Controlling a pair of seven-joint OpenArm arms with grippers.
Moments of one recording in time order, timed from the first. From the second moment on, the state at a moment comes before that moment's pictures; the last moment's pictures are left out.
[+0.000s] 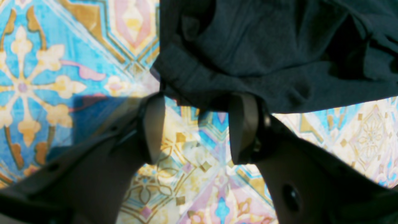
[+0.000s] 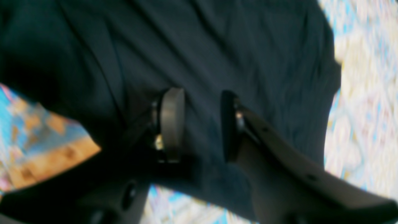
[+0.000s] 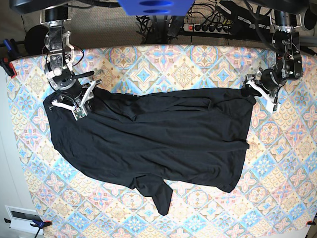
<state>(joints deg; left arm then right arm) 13.2 -29.7 -12.1 85.4 -46.1 -14.5 49.2 -12.6 20.4 3.5 98.7 1.9 21.2 -33.7</state>
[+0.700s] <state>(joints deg) 13.2 -29.7 -12.1 85.4 -46.1 -14.7 49.4 -14.9 25.2 -2.0 95.4 2.3 24.6 -36.2</state>
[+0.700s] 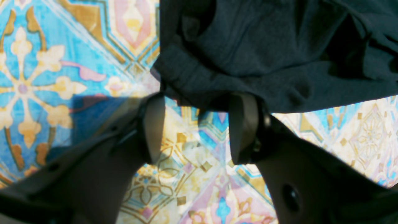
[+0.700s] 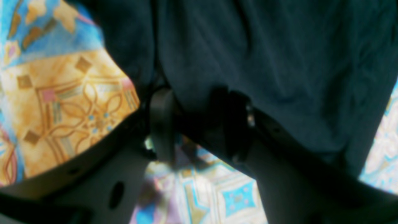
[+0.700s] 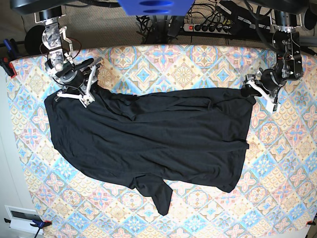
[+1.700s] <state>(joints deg) 12.1 -29.6 -11.9 85.4 -45.6 -14.6 49.6 -8.4 25.3 3.7 95.6 1.7 24.3 -33.3</state>
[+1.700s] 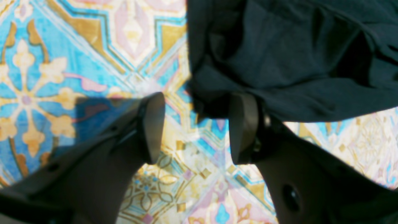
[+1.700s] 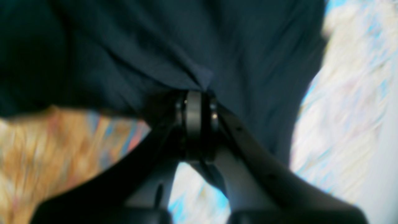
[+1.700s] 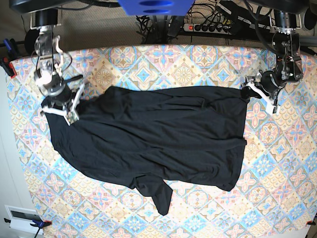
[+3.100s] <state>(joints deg) 12.1 -29.4 -11.9 85.3 -45.7 -14.6 49.6 -8.0 24.1 6.2 96.6 -8.2 19.6 -33.2</state>
